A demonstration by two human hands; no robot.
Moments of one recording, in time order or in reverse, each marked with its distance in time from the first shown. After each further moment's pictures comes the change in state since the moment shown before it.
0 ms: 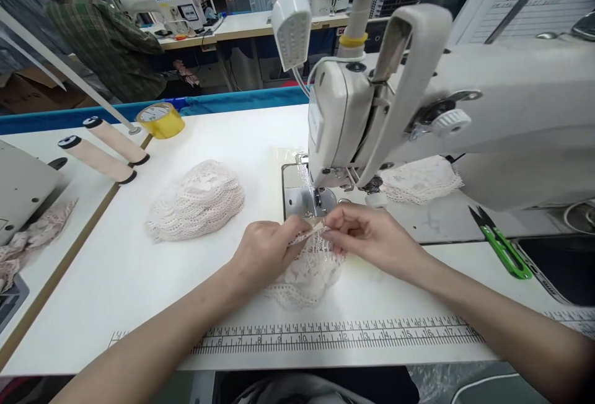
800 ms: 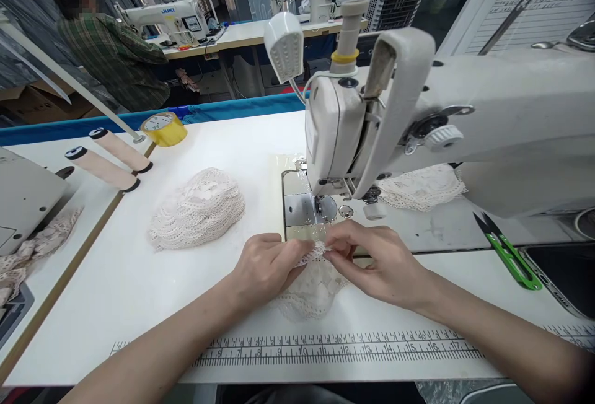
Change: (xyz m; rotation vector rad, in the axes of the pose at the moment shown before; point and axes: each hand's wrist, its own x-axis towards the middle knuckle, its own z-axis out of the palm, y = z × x) left_hand -0.001 0.001 0.001 0.050 0.118 0.253; right_hand -0.008 0.009 0.008 -0.294 0.120 -0.578
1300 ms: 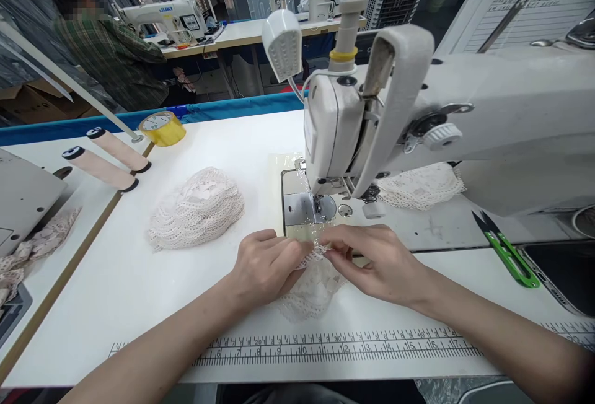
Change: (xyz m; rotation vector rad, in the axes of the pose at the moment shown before) left_hand 0.002 0.001 -0.001 0.034 0.002 0.018; right_hand 0.001 0.002 0.000 -0.151 0.019 -0.091
